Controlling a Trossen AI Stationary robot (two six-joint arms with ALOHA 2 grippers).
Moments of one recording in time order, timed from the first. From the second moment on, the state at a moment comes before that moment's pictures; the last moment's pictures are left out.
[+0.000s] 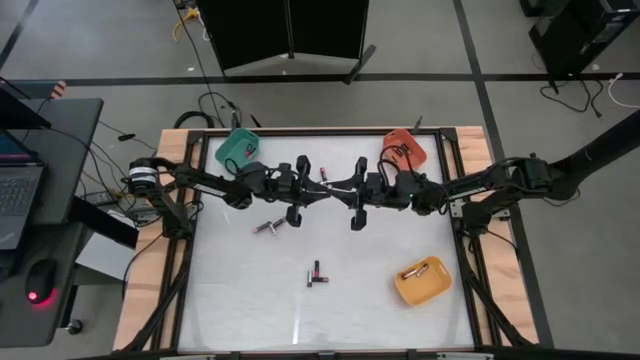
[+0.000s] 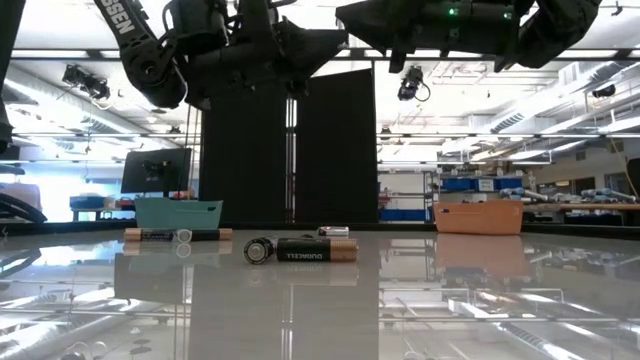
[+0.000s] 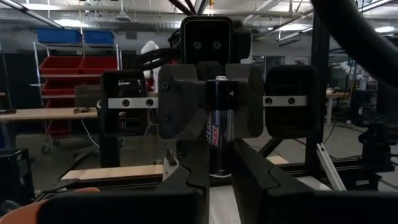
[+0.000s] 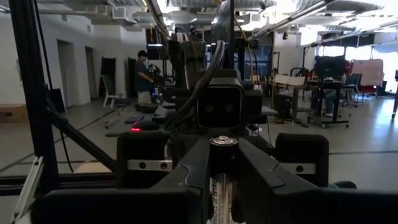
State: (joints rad) left arm 0.18 1.67 0.69 1.25 0.33 -0.06; right arm -0.03 1.47 0.66 0.98 0.06 0.00
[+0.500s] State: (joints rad) left arm 0.18 1.67 0.68 1.17 0.28 -0.03; right arm 0.01 1.20 0.75 0.39 0.19 0.01
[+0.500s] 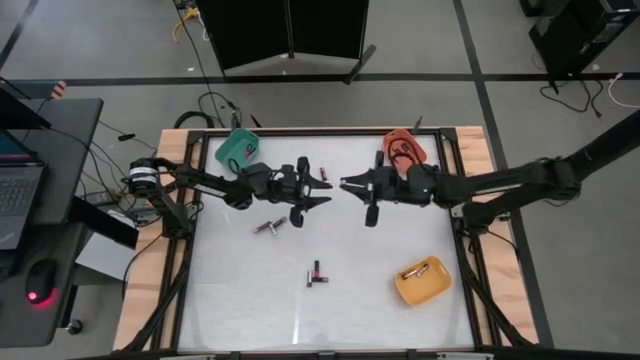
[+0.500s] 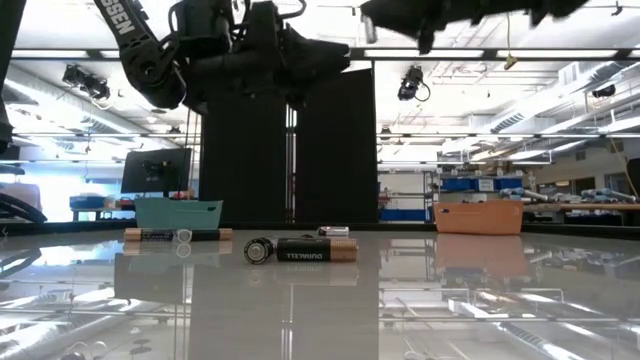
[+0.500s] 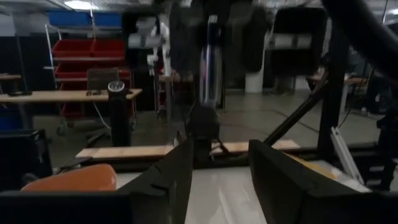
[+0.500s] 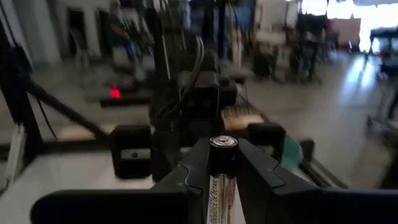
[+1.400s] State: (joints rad) left arm 0.19 1.63 0.68 0.89 0.19 0.10; right arm 0.49 1.26 0.93 -0.97 -0.05 0.94
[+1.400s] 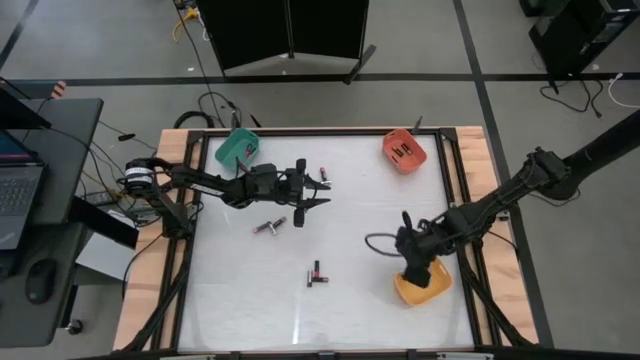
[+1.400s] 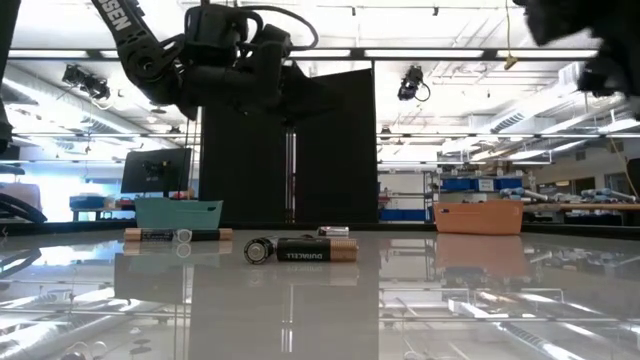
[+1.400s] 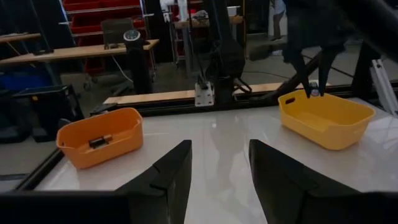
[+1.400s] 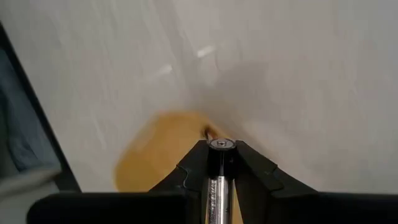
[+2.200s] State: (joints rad) left arm 0.19 1.63 0.68 0.86 0.16 0.10; right arm 0.63 1.26 0.65 -0.84 -0.24 0.91
